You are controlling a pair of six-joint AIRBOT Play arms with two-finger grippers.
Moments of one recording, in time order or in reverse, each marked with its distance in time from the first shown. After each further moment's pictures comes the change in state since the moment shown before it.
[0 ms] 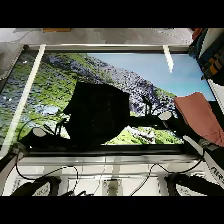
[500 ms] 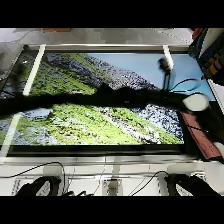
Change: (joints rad) left arm 0.142 0.277 0.654 -0.029 -0.087 0.014; right arm 0.000 0.331 0.356 -0.200 0.066 0.054
